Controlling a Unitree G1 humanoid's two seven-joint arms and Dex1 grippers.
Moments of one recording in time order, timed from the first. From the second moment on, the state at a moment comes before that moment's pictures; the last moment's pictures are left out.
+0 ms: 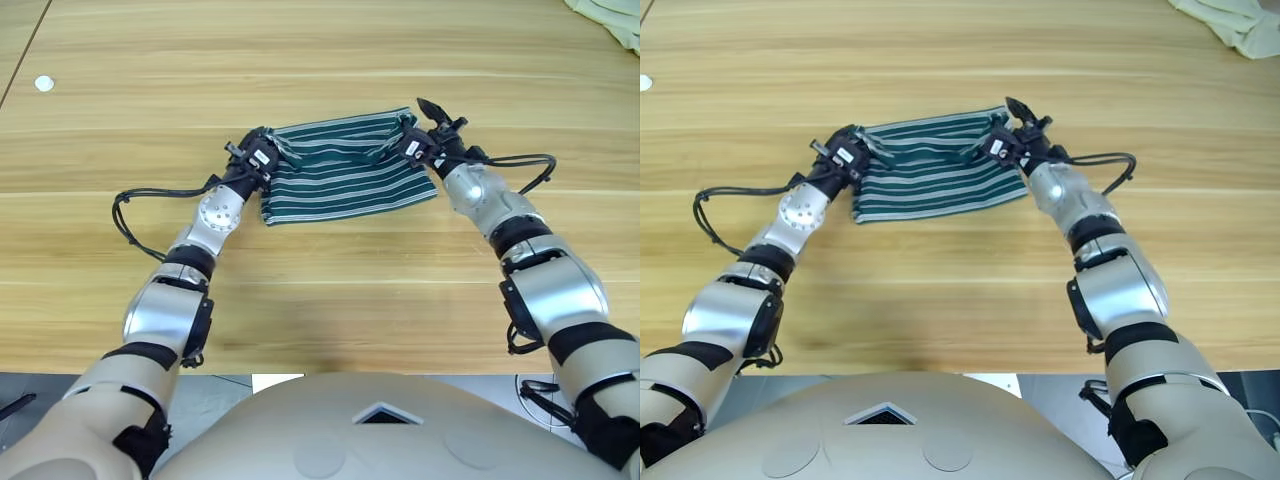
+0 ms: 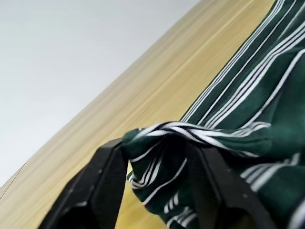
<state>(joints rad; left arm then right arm) -0.59 0.29 -0.19 1.17 0.32 -0.63 -0.04 -0.73 -0.37 0.40 1.18 -0.63 -0.55 -0.22</state>
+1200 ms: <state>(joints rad) -0.67 0.34 0.09 1.31 0.13 -0.43 -0.10 -0.24 -0.87 0.61 0.18 -0.57 -0.74 0.35</state>
